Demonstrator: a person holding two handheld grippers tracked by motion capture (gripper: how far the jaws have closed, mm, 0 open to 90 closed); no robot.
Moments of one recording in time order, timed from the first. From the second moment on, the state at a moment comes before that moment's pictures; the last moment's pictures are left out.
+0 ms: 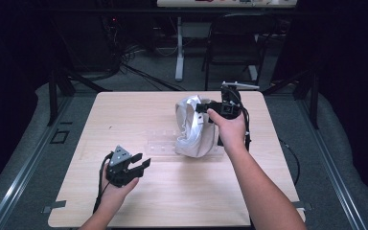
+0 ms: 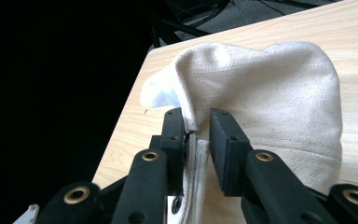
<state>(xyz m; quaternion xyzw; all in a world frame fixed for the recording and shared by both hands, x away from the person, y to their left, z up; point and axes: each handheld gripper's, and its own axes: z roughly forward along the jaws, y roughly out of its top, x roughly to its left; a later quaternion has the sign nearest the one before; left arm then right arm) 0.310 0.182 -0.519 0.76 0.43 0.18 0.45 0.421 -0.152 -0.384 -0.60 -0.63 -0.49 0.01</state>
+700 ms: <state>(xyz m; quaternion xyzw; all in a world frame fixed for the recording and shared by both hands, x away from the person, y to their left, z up) 0.317 0.188 -0.529 0.77 0.44 0.19 0.43 0.395 -0.167 -0.377 -0.56 -0.65 -0.50 -0.03</state>
